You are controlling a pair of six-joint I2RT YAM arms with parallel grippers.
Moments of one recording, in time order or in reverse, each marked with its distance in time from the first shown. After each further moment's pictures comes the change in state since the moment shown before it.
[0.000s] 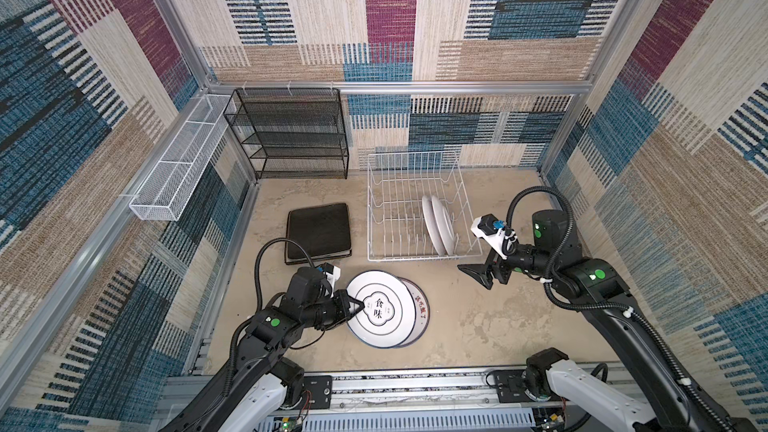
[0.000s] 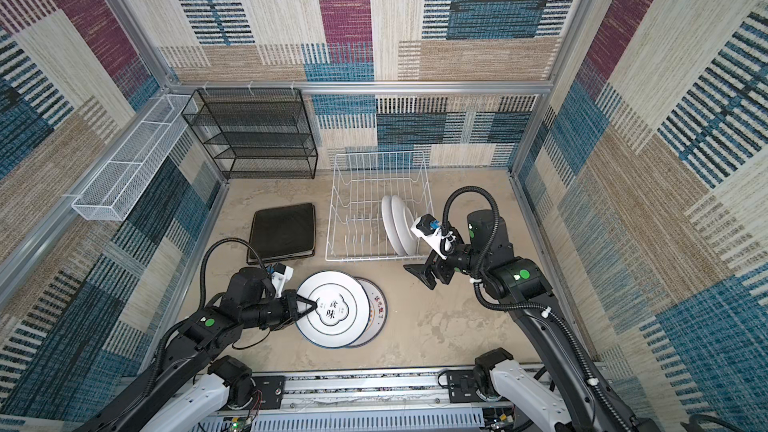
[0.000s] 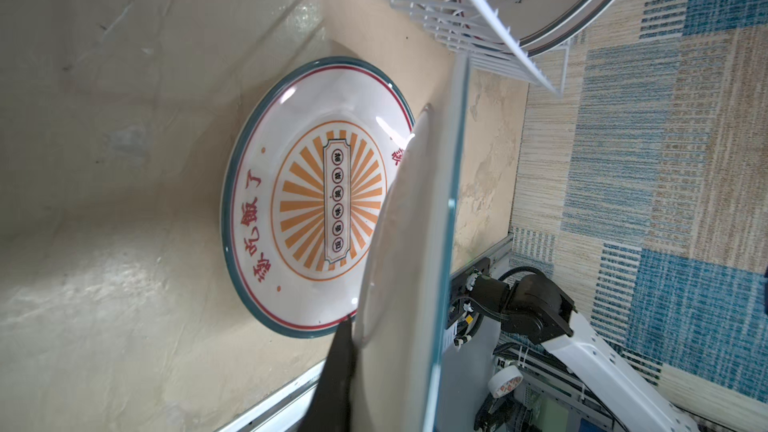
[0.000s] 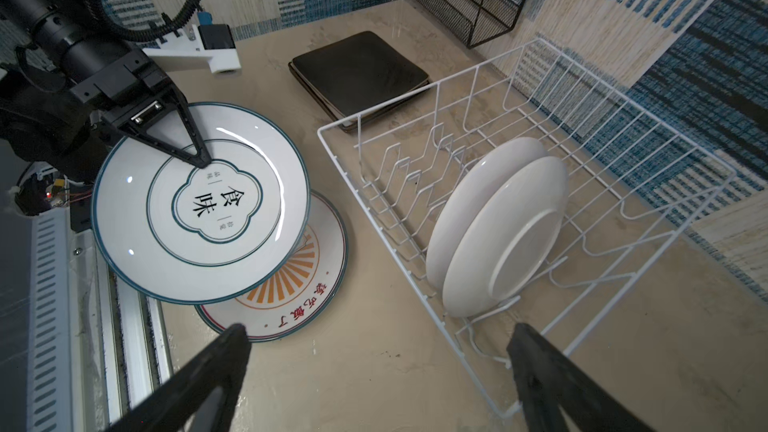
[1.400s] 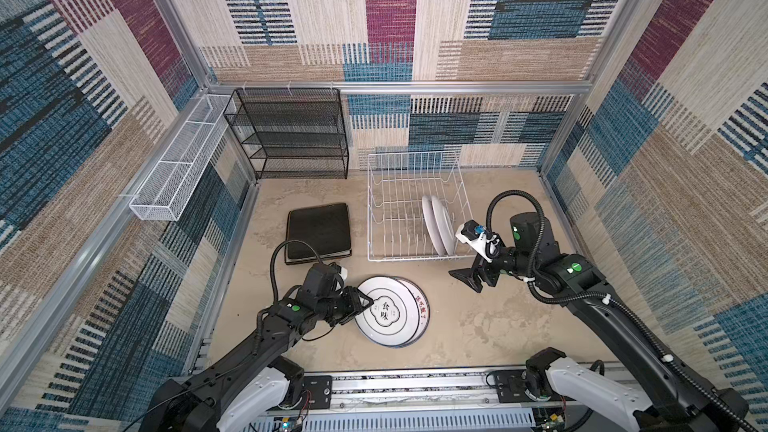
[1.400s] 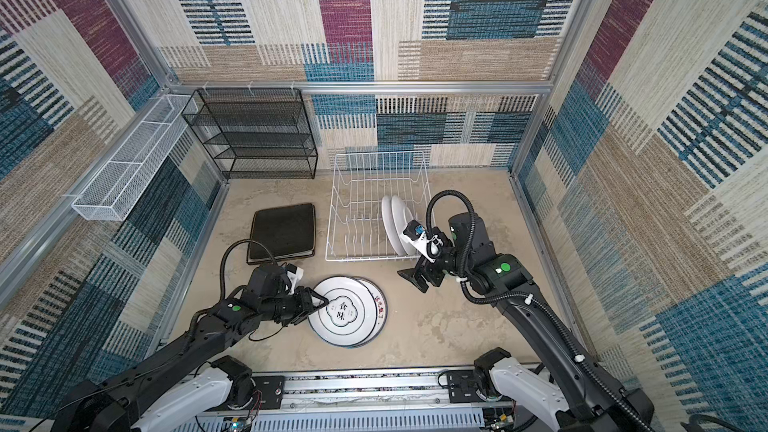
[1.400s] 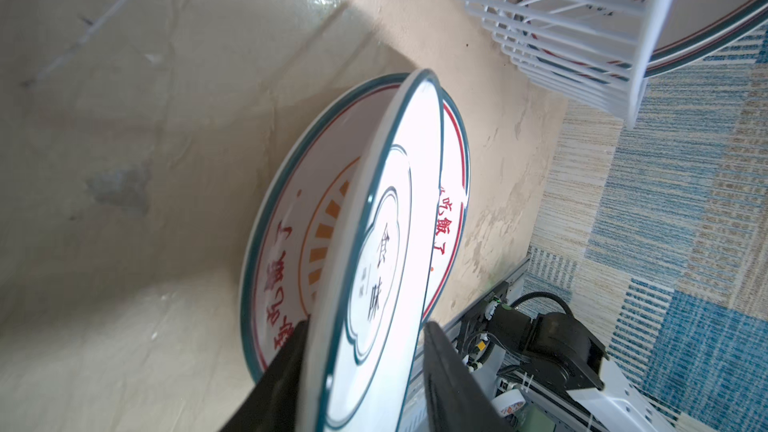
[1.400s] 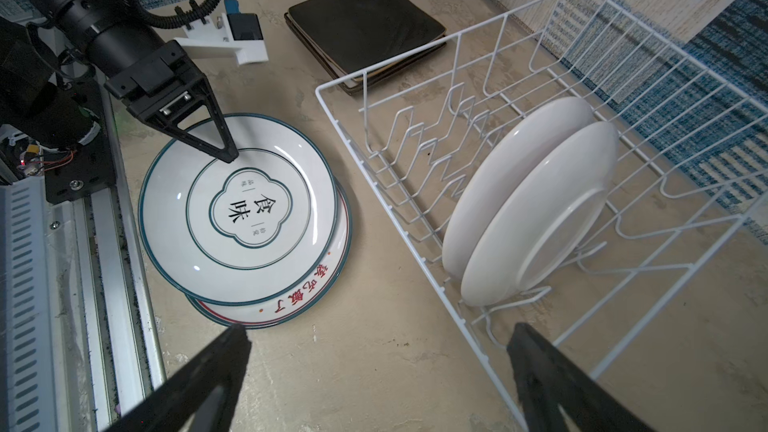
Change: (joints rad) left arm -0.001 0.233 -0.052 0.213 -0.006 -0.036; right arm 0.076 0.059 -0.053 0.063 0.080 0.018
